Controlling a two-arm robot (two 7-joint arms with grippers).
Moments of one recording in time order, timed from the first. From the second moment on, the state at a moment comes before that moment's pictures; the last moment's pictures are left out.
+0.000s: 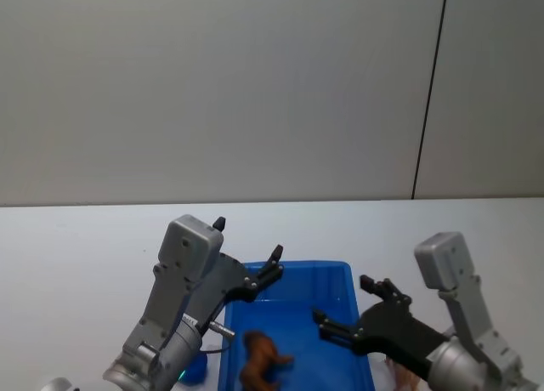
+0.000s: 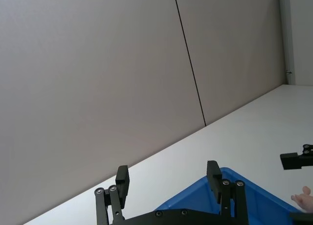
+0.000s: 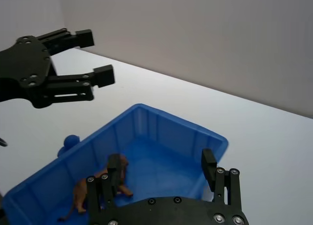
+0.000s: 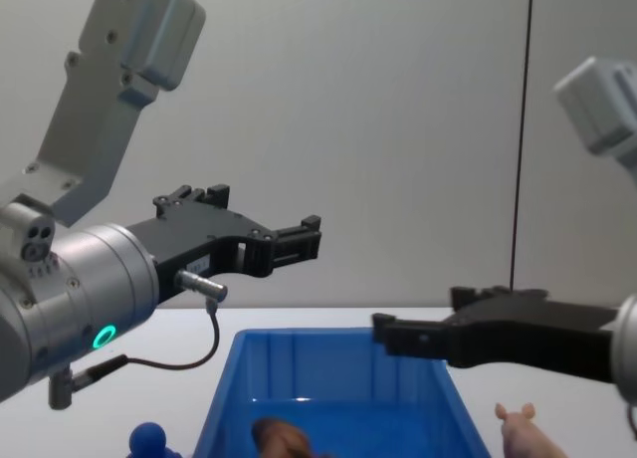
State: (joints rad) left arm -0.24 0.38 0.45 -1.63 -0.20 0.01 -0.01; right arm 0.13 0.20 -0.30 -1.63 0.16 0.25 0.38
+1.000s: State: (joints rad) left arm -0.24 0.38 0.45 -1.63 -0.20 0.01 -0.01; right arm -0.06 0.31 -0.27 -1.77 0.15 0.27 0.14
